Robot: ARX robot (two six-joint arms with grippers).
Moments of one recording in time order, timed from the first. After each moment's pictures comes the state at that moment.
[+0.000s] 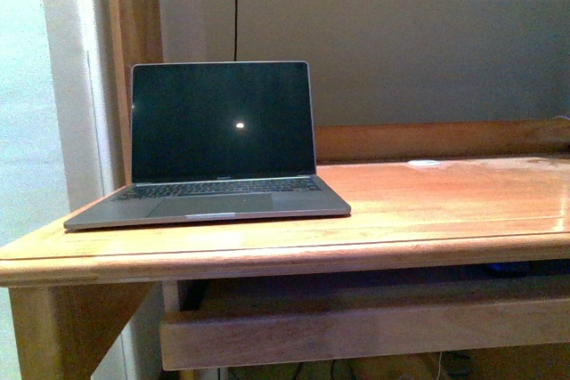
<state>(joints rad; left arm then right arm) -0.06 1.47 0.35 0.98 0.28 0.86 0.00 0.00 0.02 0.00 0.00 0.00</state>
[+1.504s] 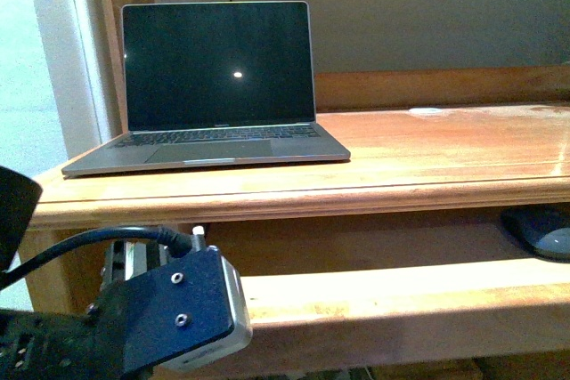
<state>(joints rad) -0.32 1.66 0.69 0.24 0.54 1.00 0.00 0.00 0.02 0.00 0.00 0.00</state>
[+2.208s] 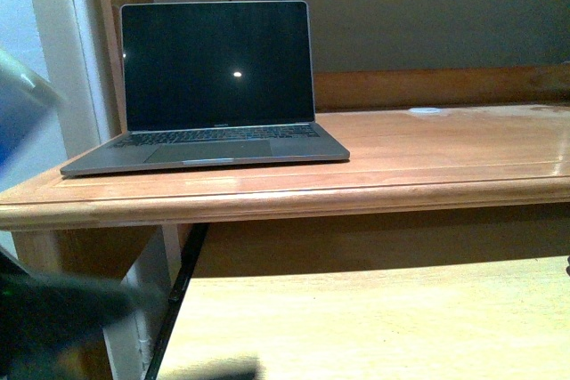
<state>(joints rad) -0.43 0.91 0.30 0.54 -0.08 0.03 0.00 0.00 0.02 0.00 0.00 0.00</state>
